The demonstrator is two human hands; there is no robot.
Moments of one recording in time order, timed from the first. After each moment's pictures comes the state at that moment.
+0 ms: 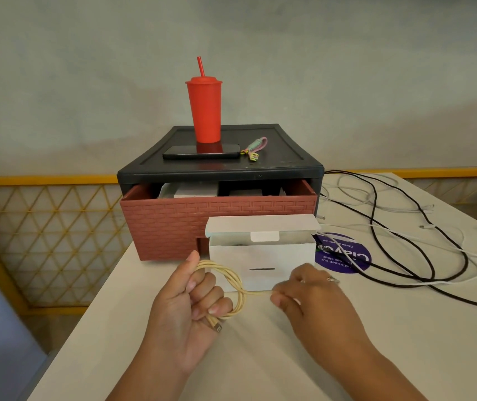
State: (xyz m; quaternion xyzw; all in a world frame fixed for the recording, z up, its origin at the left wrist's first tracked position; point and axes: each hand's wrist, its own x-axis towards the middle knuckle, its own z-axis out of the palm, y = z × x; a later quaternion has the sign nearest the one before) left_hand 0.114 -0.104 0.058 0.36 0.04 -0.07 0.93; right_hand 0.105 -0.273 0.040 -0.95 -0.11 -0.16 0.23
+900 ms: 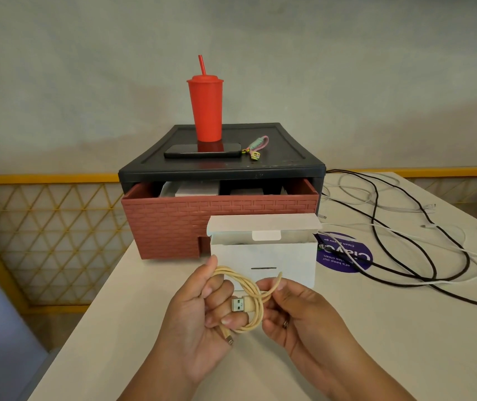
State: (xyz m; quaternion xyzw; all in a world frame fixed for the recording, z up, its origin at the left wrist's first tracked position) left_hand 0.108 -0.113 0.057 0.35 0.05 -0.13 0.93; right_hand 0.092 -0.246 0.046 -0.47 0.07 0.10 0.87
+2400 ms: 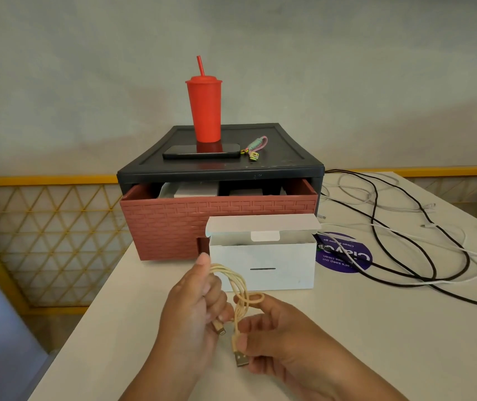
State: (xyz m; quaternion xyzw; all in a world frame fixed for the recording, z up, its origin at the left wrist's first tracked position) left_hand 0.110 -0.116 0.053 0.48 0.04 0.01 0.87; right_hand 0.087 -0.239 0.040 -0.61 -0.03 0.23 0.76
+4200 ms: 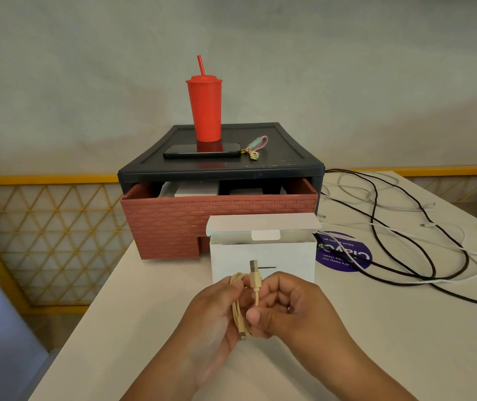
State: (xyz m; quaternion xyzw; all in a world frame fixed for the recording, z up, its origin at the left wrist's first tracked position) left_hand 0.106 -0.119 0.044 0.57 -0.02 -0.15 0.81; right_hand 0.088 -0.247 0.050 -0.67 -0.11 0.03 0.73
